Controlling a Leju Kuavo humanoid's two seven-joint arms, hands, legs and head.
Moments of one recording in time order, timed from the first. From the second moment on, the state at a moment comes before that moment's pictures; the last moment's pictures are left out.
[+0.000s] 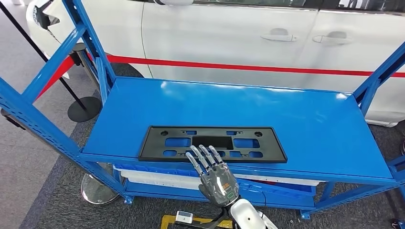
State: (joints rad) left arm -0.06 -0.12 1.30 -0.23 -1.36 0.10 -0.48; right arm -0.17 0.06 0.70 -1.37 1.45 -0.57 0.02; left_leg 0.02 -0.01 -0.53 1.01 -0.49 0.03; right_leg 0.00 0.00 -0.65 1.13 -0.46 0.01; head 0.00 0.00
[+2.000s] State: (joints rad) left arm -0.07 -0.14 1.25 -0.23 -1.41 0.11 -0.48; right arm -0.35 0.19 0.61 -1.09 1.42 -0.46 0.06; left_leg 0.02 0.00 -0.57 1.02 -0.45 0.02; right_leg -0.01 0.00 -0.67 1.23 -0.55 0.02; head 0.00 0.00
